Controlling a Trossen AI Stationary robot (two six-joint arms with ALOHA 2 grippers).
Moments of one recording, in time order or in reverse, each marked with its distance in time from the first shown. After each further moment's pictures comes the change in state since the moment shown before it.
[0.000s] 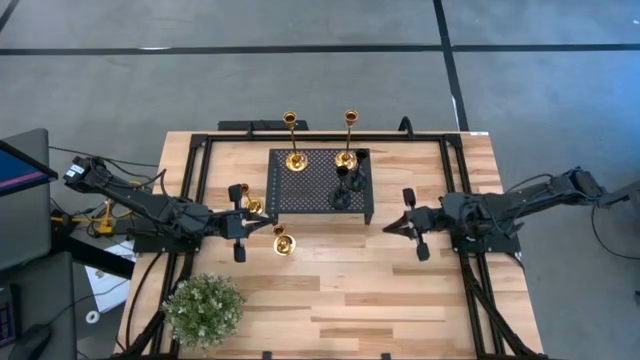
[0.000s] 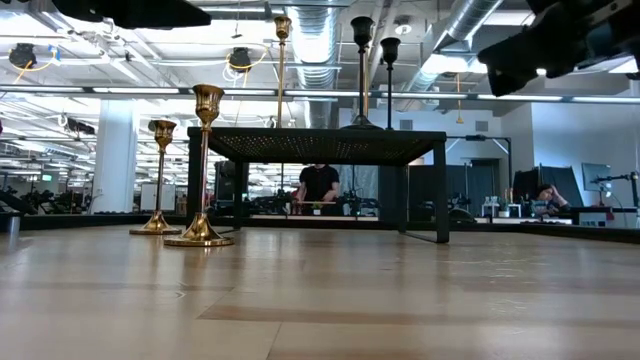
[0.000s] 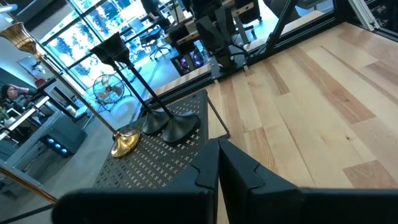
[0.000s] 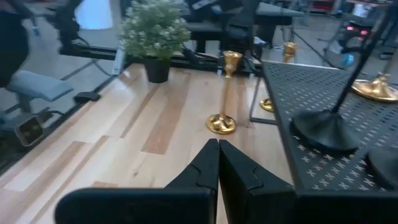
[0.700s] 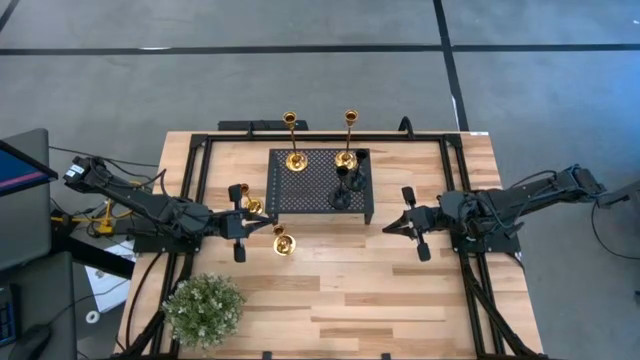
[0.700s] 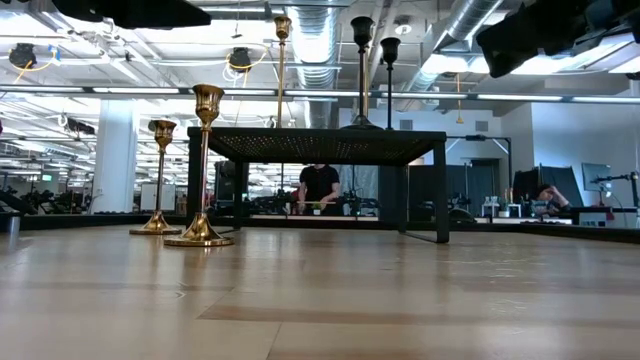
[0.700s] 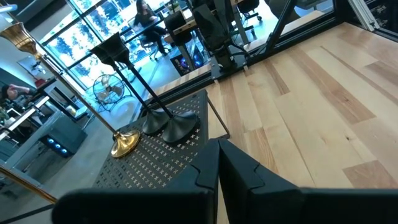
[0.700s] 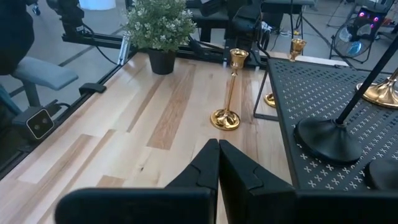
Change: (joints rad) left arm 0.000 0.000 0.000 0.000 0.000 0.000; right arm 0.025 0.038 0.146 -0.186 0.016 -0.007
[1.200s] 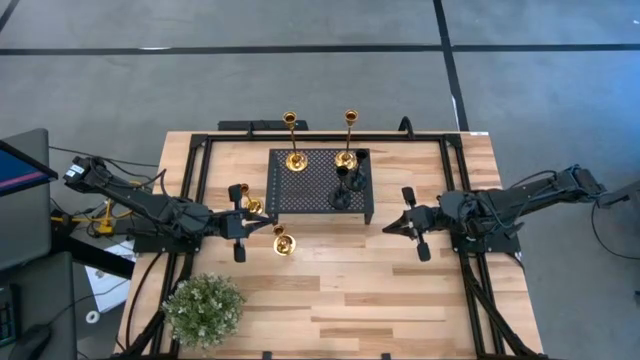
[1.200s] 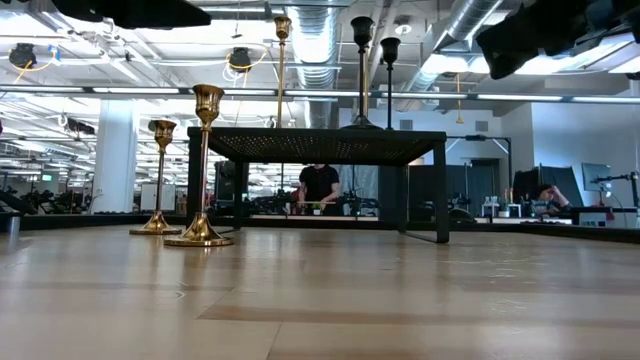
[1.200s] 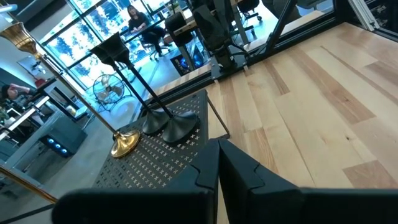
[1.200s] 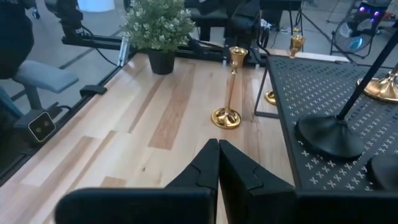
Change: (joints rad) left arm 0.000 0.000 0.000 0.000 0.000 0.000; right arm 0.000 0.000 0.000 -0.003 0.000 0.025
